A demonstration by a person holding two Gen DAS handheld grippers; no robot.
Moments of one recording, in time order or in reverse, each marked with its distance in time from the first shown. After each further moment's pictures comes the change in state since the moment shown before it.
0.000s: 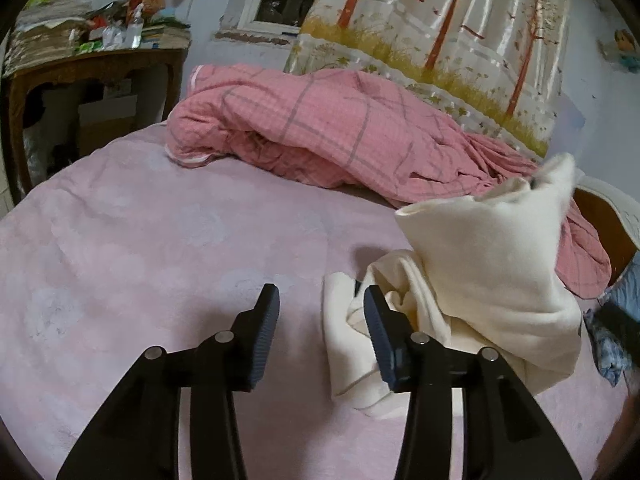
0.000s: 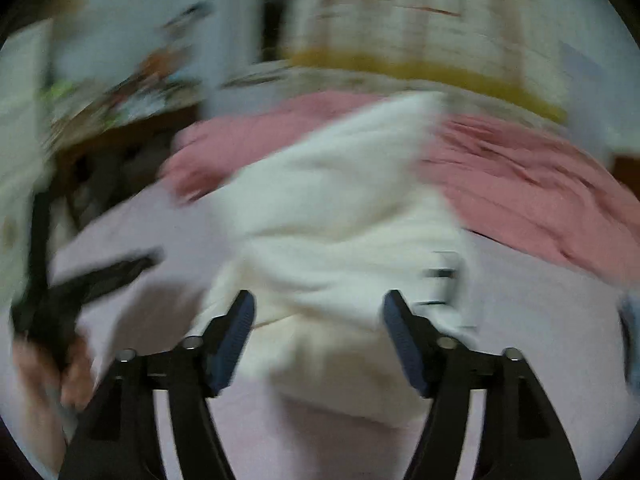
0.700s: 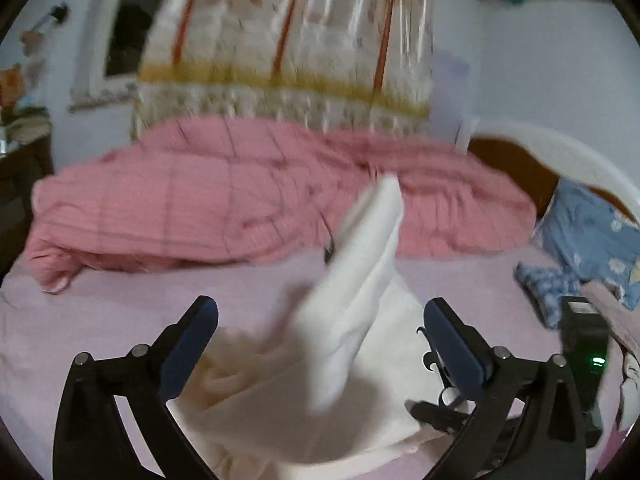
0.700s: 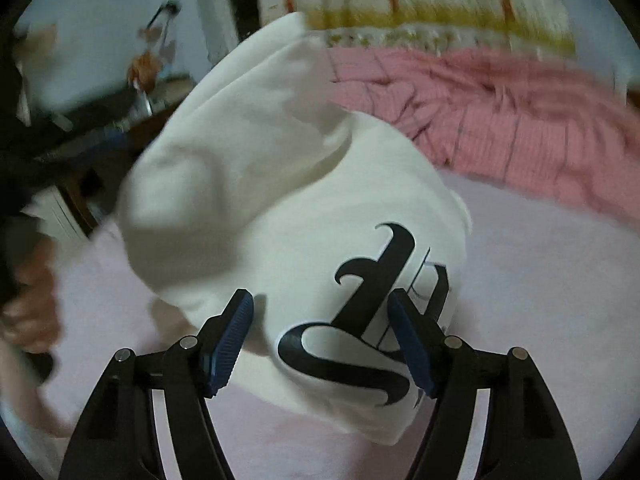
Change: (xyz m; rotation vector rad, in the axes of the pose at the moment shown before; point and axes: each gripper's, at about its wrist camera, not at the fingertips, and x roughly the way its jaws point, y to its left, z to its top) left arm 0.023 -0.181 0.085 0.332 0.041 -0.282; right arm 0.050 -0.078 -0.010 0.093 0.160 0.262
